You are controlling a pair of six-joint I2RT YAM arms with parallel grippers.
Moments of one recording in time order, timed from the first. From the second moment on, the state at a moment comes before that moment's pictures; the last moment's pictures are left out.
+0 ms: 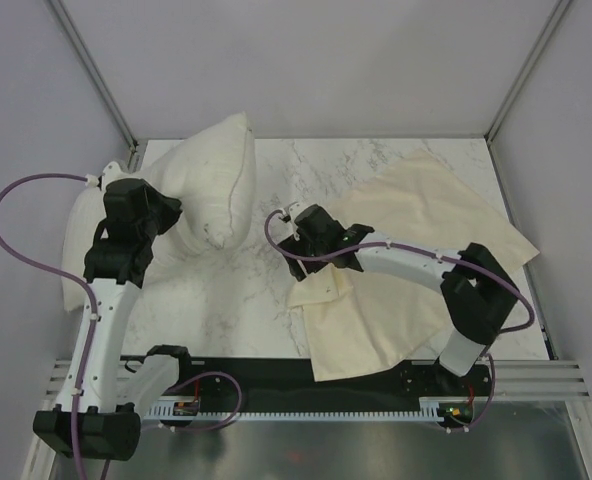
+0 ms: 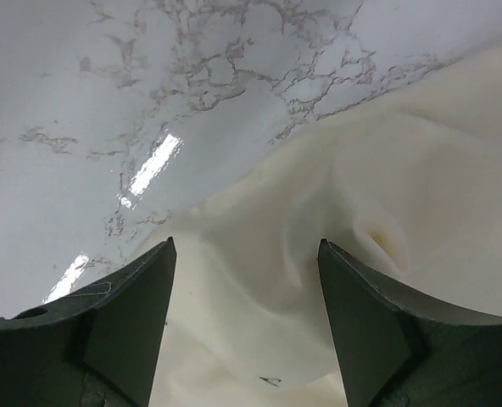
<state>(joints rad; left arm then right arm) -0.05 0.95 1.09 -0.60 -0.15 -0.70 0.86 1.67 1.17 -0.35 0.02 0.19</state>
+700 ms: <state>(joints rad) -0.03 0.93 1.08 -0.59 -0.11 -0.70 0.76 2.01 1.30 -0.15 -0.03 0.49</state>
